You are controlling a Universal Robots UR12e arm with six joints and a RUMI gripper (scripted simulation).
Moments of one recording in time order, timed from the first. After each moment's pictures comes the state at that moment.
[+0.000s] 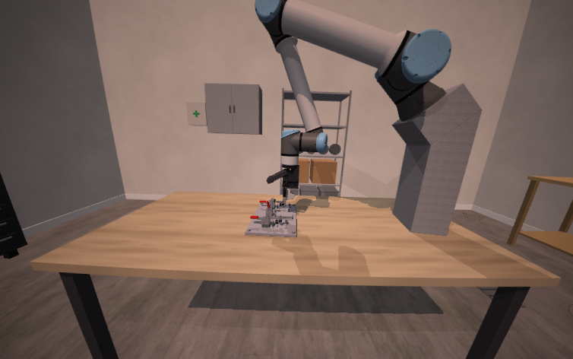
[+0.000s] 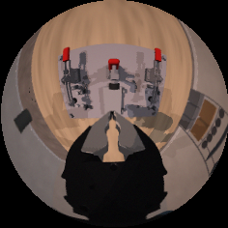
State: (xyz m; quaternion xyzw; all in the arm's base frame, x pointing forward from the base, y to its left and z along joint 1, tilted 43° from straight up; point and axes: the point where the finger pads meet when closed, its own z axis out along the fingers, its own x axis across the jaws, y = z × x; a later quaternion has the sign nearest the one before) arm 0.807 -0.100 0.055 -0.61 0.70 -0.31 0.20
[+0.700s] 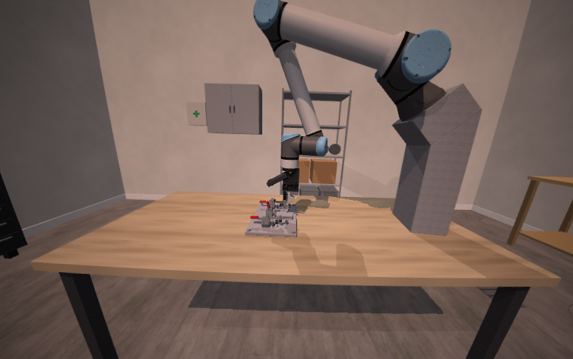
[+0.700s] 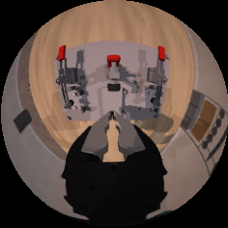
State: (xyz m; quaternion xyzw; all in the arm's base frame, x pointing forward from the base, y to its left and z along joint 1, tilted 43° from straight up) arm 0.818 -0.104 0.042 -0.61 0.70 -0.31 0.20
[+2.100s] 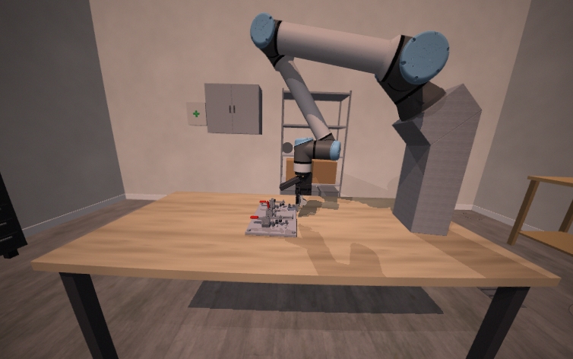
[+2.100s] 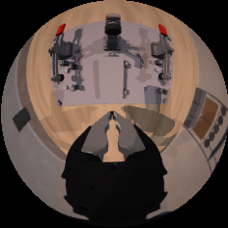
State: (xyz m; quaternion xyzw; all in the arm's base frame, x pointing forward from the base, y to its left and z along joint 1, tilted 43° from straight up) arm 0.780 -0.105 -0.015 -0.61 0.70 -0.30 0.20
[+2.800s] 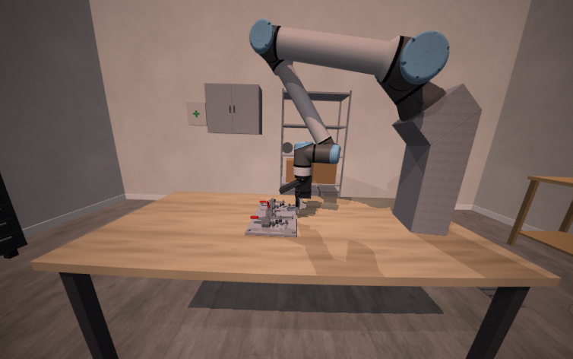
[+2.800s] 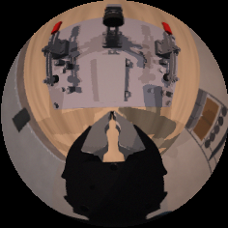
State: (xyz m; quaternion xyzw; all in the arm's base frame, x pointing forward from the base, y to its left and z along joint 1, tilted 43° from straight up) arm 0.792 -0.108 -0.028 -0.61 0.70 -0.31 0.20
